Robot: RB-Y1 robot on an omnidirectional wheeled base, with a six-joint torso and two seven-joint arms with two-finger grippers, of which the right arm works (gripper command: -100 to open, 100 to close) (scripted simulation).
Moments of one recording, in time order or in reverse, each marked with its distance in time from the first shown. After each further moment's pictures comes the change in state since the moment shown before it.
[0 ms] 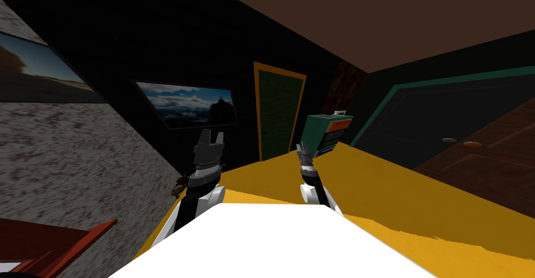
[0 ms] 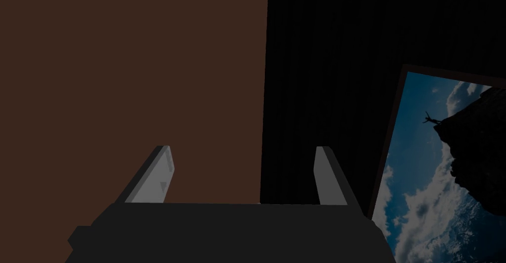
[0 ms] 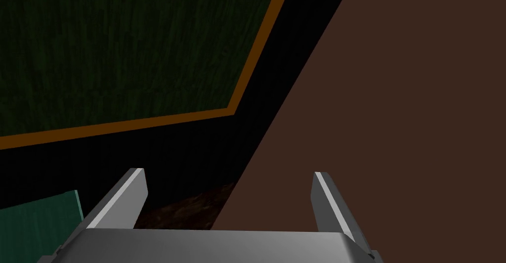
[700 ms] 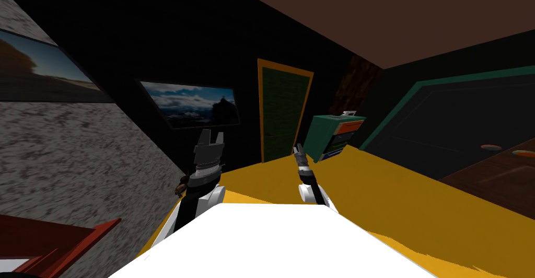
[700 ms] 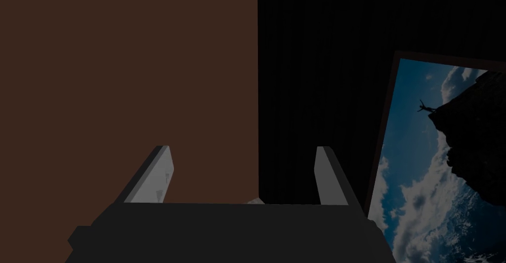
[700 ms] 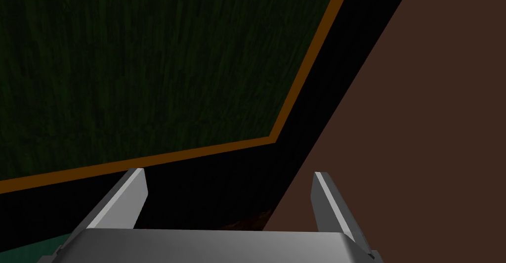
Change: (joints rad) arm -0.061 -0.026 0.011 0.164 -0.007 -0.003 -0.024
